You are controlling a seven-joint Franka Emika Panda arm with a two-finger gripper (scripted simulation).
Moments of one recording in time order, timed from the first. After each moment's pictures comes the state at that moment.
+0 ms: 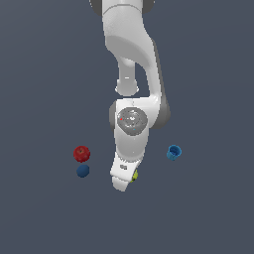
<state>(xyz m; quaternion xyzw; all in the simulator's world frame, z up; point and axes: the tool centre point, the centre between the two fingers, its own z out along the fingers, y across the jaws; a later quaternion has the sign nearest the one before) 0.108 0.009 0.105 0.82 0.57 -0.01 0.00</state>
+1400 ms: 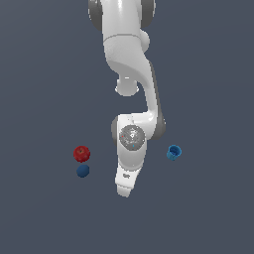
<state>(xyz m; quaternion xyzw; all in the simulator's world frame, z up) 0.112 0.014 0.042 0.80 0.60 0.00 0.00</state>
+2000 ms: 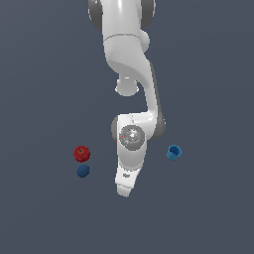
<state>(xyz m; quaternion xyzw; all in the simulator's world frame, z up) 0.112 0.013 0.042 0.80 0.60 0.00 0.00</state>
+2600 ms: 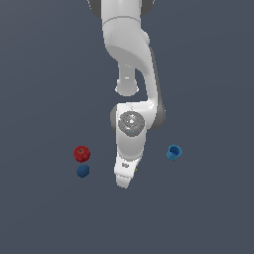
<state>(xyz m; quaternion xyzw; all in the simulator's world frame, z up) 0.090 0.011 0.073 0.80 0.60 0.00 0.00</state>
